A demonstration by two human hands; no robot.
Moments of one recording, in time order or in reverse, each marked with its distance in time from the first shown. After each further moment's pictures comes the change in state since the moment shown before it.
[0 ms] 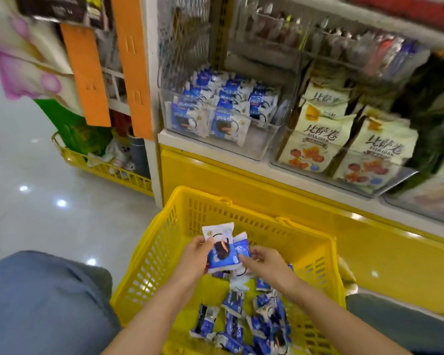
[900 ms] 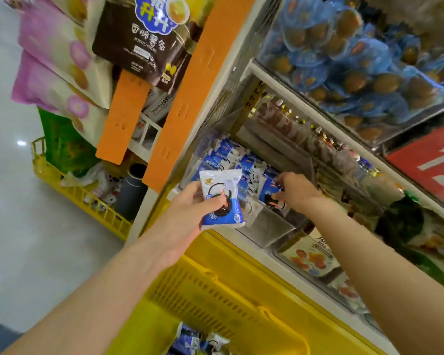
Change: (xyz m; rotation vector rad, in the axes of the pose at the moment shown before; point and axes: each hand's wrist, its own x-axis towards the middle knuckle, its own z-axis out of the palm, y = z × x) left_hand 0.019 0.197 -0.048 -0.457 -0.348 0.368; right_hand 0.119 -0.261 -0.142 -1.125 0.470 -0.128
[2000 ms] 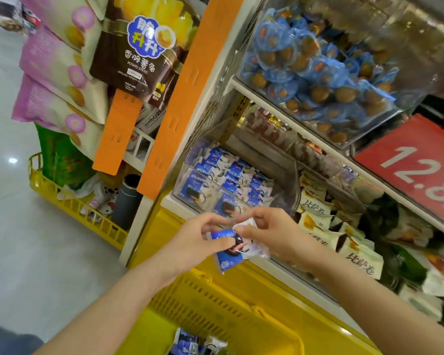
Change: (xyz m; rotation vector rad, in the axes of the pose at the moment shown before) left_hand -0.023 -0.020 0.014 0.611 -0.097 0.082; right_hand -0.129 -0.038 -0.014 0.774 -0.229 -0.171
